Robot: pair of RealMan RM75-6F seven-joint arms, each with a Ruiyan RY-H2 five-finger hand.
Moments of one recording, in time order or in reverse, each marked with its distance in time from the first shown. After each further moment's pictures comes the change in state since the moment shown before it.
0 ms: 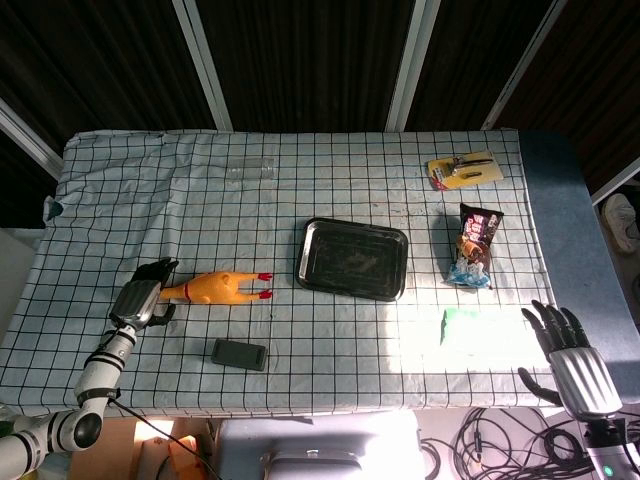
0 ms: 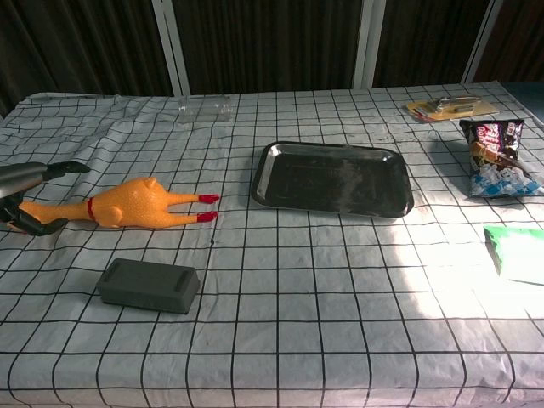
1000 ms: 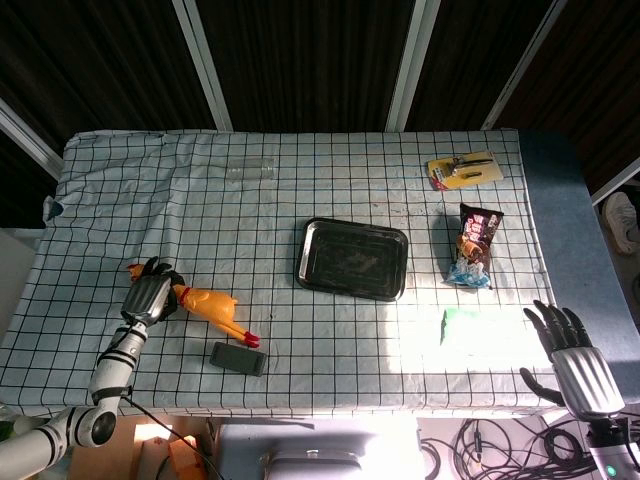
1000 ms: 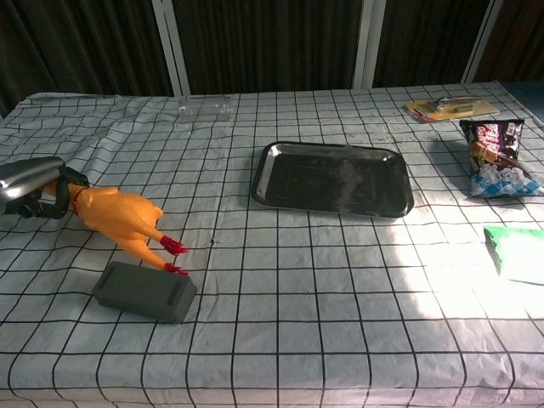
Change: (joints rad) left arm -0.025 -0.109 0.035 0.142 0.108 0.112 -0.102; right arm -0.002 0.010 0.006 -0.004 -0.001 -0.018 0.015
